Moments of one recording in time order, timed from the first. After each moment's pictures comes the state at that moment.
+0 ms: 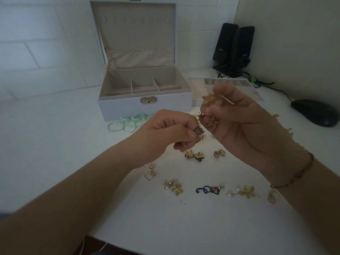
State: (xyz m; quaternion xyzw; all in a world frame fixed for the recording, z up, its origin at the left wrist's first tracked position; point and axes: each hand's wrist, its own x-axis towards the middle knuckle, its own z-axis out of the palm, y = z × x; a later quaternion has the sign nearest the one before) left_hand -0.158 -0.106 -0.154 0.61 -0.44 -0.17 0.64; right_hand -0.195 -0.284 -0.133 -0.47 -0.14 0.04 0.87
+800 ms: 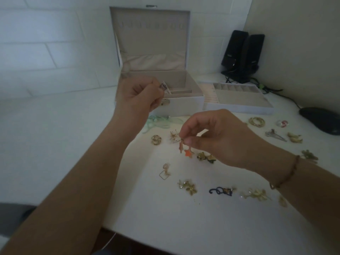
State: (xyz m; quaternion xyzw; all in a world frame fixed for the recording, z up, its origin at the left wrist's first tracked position) left_hand -0.123 -0.068 -0.133 0.65 -0.30 0.13 0.69; right_hand -0.197 -0.248 -0.127 -0.87 -0.20 -0.02 0.44
